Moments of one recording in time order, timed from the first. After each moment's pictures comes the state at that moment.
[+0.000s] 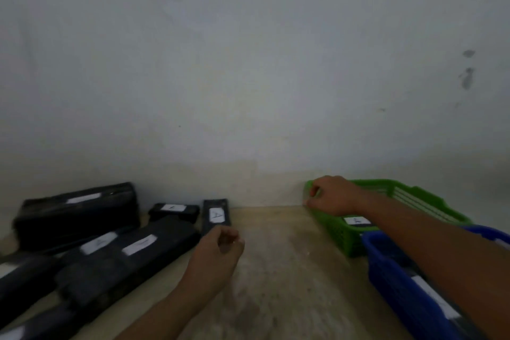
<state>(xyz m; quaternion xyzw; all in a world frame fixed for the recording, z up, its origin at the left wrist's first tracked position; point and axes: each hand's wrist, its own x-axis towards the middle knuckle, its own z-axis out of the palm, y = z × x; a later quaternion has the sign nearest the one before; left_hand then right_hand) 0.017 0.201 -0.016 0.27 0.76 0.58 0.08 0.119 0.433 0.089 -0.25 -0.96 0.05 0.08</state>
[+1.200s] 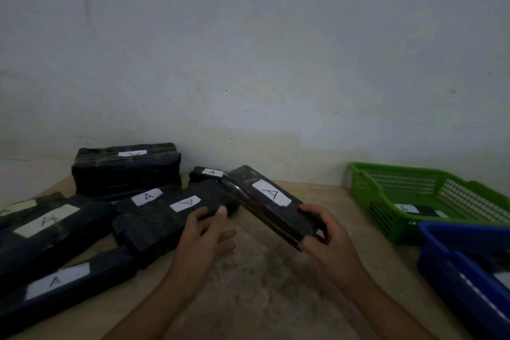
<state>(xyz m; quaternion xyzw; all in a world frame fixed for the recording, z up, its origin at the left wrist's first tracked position) -0.018 0.123 -0.053 0.11 0.60 0.77 0.17 0.100 0.316 -0.052 -0.12 -0.77 0.55 0.30</state>
